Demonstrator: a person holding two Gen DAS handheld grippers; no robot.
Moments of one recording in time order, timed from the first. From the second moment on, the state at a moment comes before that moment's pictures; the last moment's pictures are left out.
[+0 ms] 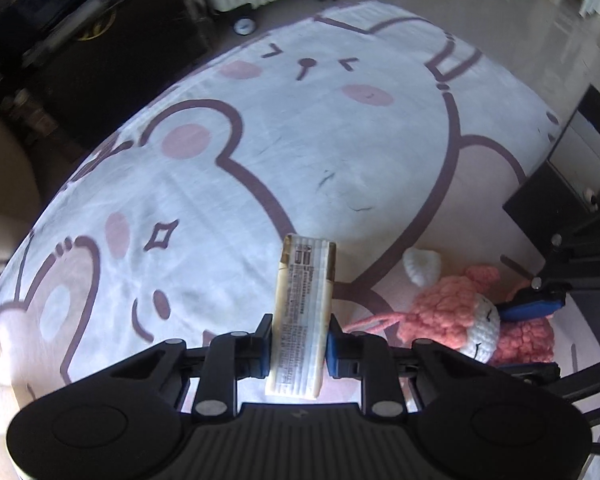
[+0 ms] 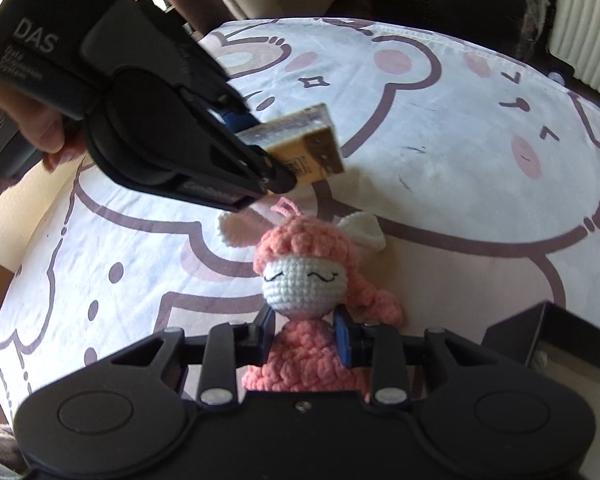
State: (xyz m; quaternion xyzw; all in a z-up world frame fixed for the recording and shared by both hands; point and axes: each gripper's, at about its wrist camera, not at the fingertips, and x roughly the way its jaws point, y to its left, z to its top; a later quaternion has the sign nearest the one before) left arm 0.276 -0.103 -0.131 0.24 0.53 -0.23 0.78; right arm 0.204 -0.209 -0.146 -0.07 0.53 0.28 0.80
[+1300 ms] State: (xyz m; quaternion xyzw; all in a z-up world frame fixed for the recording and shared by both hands) left arm 0.138 -0.076 -0.013 0.02 0.44 -0.10 0.89; right arm 0.111 -0.273 -0.011 0.02 0.42 0.14 0.90
